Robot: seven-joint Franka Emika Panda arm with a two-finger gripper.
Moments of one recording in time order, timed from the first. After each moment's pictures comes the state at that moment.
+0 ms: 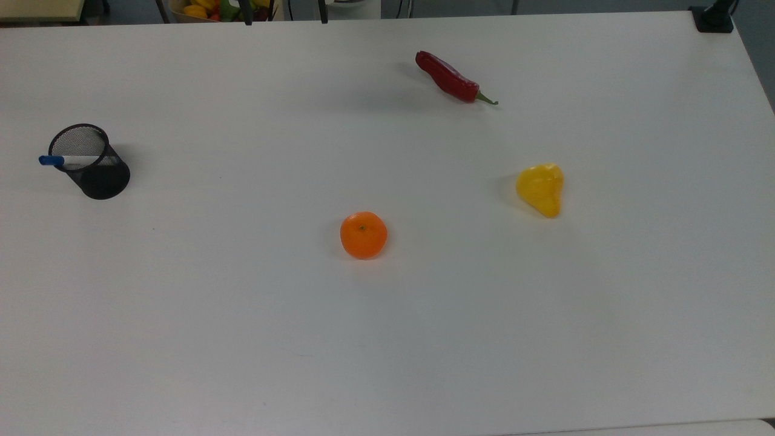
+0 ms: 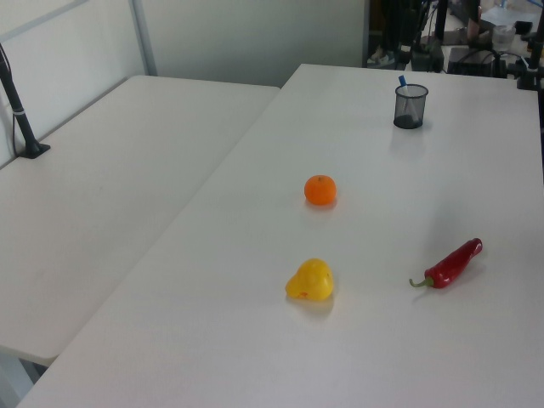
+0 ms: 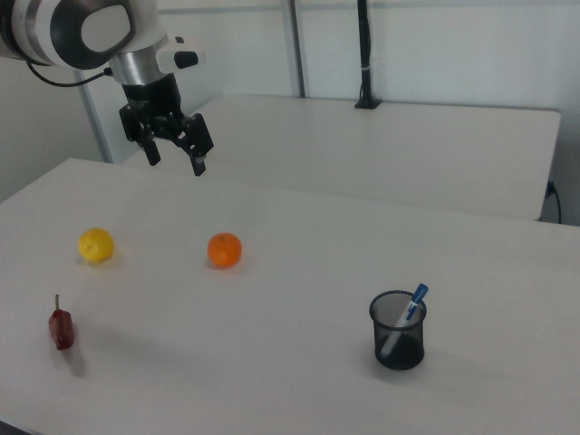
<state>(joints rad) 0.05 -0.02 -0.04 -1.64 0.04 1.74 -0.08</state>
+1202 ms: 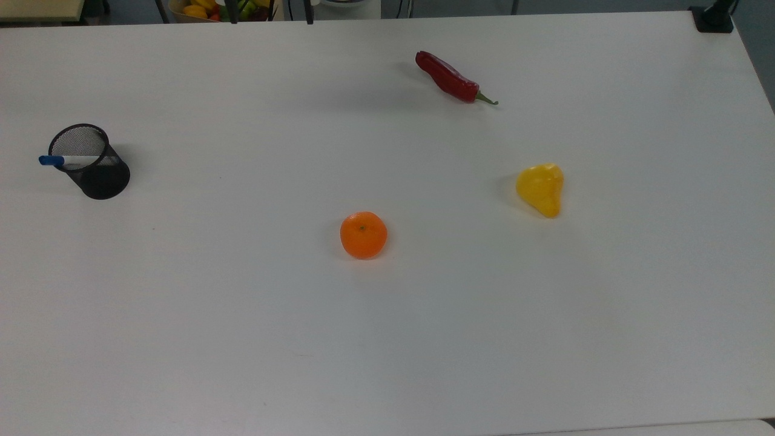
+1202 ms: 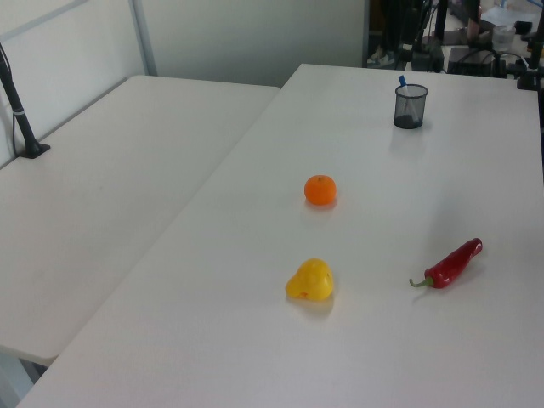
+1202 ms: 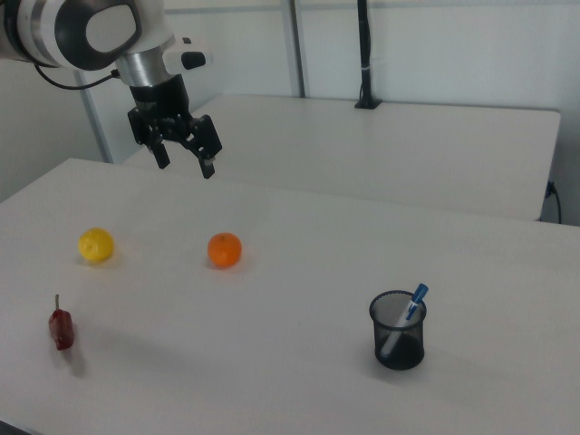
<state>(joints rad) 0.04 -0.02 -0.06 -1.64 0.02 1.74 -0.08</state>
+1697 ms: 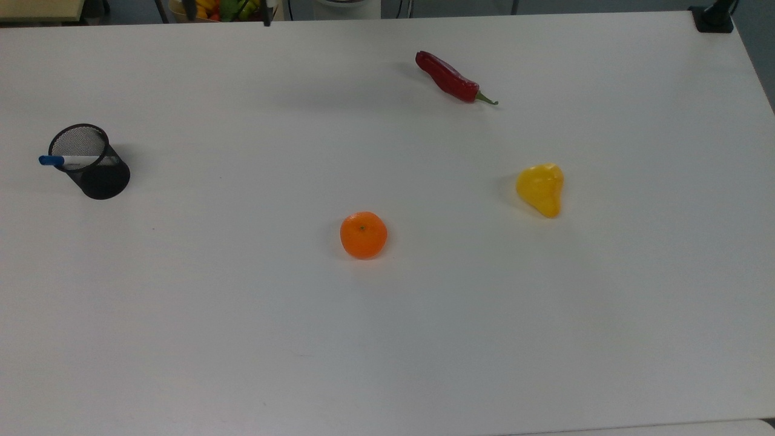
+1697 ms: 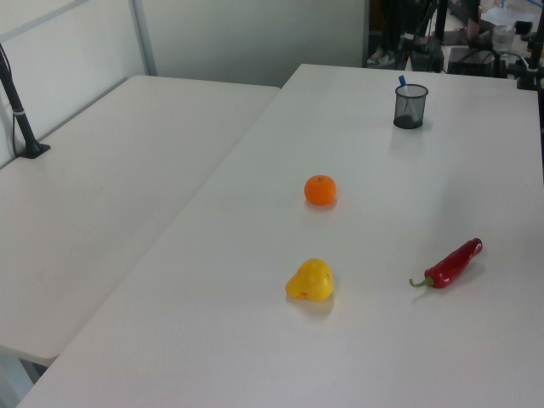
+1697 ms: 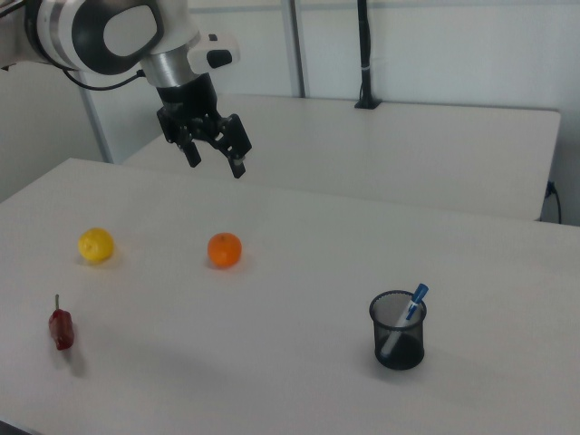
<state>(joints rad) -0.04 -0.02 -0.07 -1.64 0.00 1.81 -0.08</state>
